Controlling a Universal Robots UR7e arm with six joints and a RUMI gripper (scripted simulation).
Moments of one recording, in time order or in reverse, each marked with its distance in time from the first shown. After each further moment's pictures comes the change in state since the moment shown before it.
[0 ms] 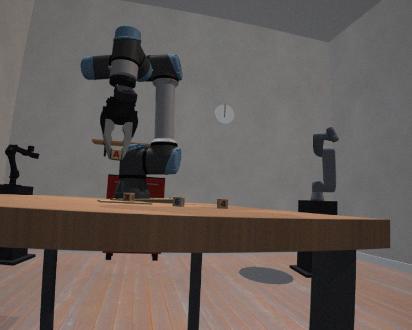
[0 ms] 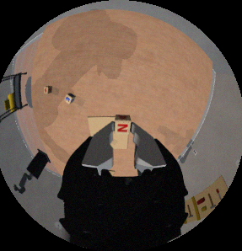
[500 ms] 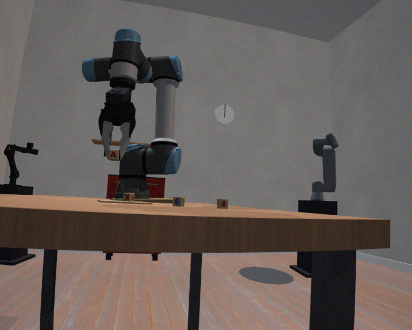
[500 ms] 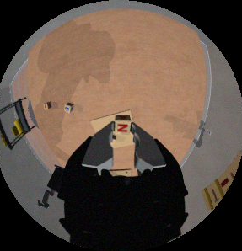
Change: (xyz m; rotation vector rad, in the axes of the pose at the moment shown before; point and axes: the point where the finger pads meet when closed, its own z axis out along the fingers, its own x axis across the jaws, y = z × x) arm 0.003 0.016 -0.001 0.000 0.000 0.275
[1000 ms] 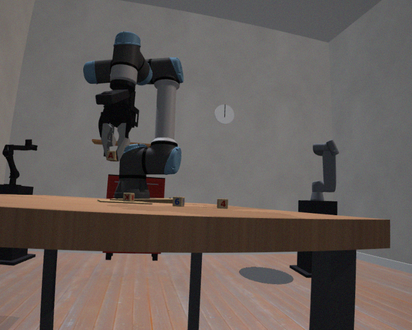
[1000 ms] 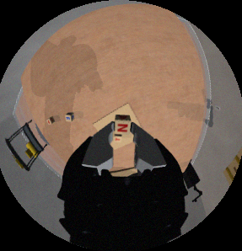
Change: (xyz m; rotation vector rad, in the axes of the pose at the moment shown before) arm 0.007 0.016 0.000 0.000 0.000 0.277
